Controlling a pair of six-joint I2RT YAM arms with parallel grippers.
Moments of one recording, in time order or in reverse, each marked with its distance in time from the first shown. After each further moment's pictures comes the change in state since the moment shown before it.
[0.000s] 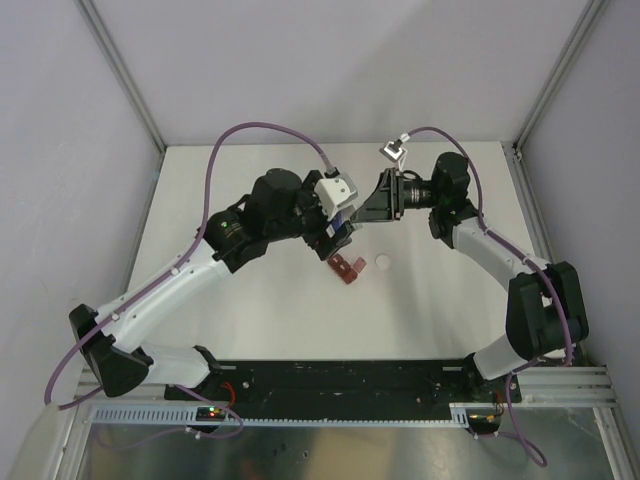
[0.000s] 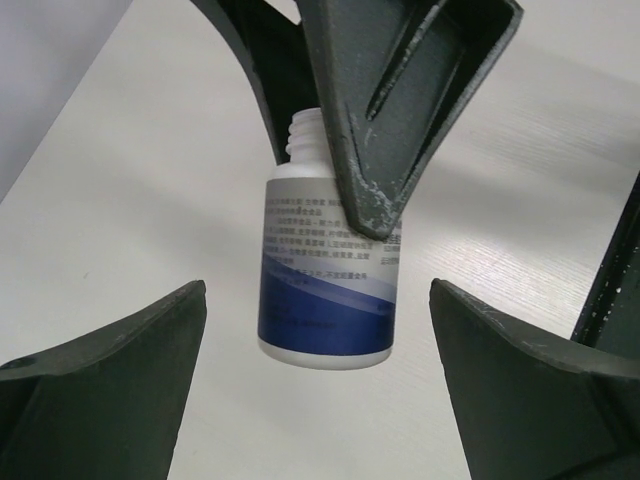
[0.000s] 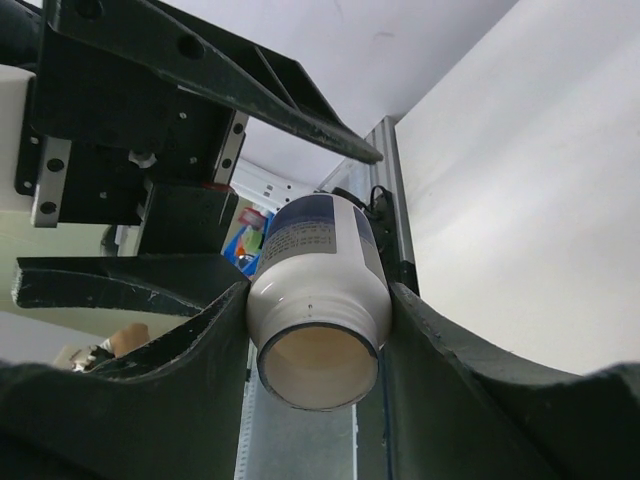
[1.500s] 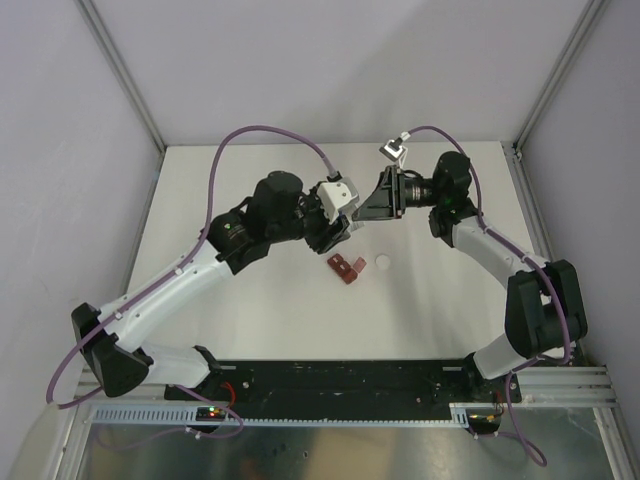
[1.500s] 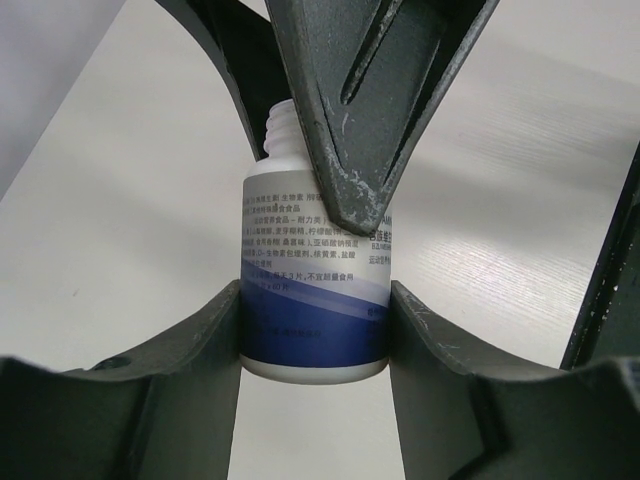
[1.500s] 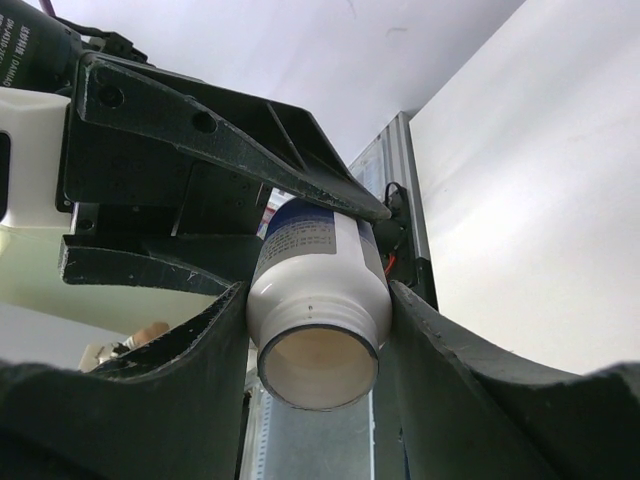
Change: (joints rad) left arm 0.005 0.000 -0.035 0.051 0.053 0.016; right arm -0.003 0.016 0.004 0.100 -0.023 0.126
